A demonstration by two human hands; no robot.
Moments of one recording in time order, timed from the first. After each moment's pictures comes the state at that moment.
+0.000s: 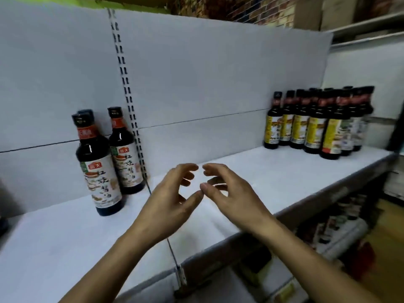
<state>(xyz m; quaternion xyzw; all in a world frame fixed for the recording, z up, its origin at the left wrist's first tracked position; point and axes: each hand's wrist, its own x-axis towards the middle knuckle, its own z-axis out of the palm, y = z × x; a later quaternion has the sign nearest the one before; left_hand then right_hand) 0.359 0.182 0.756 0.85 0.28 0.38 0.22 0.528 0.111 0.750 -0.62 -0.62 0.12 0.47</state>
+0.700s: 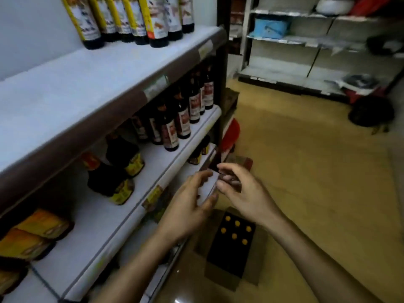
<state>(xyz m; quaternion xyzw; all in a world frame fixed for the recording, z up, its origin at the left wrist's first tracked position) 0.631 -0.055 0.542 0.89 0.10 0.08 0.45 0.740 -0.206 0.543 -0.82 -0.31 0.16 0.44</state>
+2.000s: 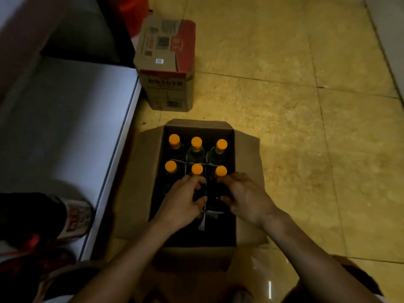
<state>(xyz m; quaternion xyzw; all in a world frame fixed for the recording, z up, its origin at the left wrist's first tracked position) 0.750 -0.125 -0.159 0.89 0.03 -0.24 0.39 0.785 -0.317 -0.154 -0.93 -0.19 0.27 0.15</state>
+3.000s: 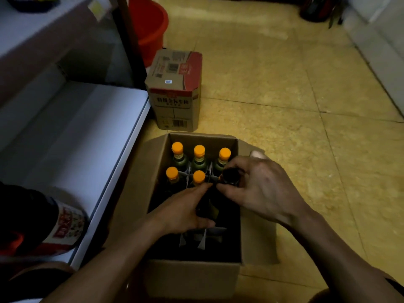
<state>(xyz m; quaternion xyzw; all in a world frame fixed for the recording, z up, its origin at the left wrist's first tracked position) 0.752 -0.118 -0.177 0.89 -0.14 -0.24 0.36 0.778 -0.321 -0.087 -0.94 -0.23 0.05 0.25</state>
